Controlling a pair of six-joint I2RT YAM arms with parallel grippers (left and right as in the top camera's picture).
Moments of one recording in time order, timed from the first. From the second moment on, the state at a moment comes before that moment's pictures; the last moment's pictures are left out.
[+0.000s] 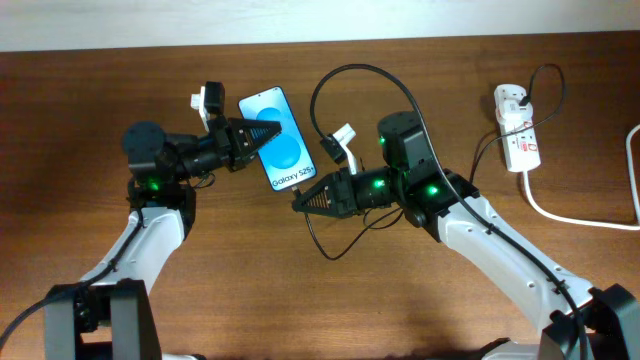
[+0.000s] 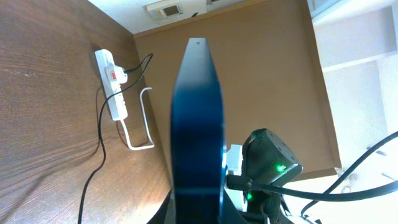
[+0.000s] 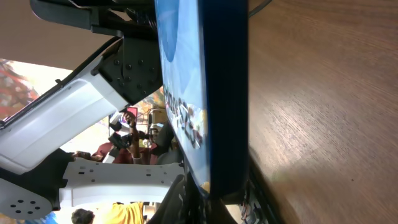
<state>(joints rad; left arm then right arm) 0.01 1.60 0.83 0.85 1.24 -1.38 0.46 1.52 1.03 -0.12 -1.15 0.75</state>
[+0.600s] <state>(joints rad) 0.01 1.60 0.83 0.85 1.22 -1.38 0.45 1.52 1.03 -0.09 -1.15 0.75</state>
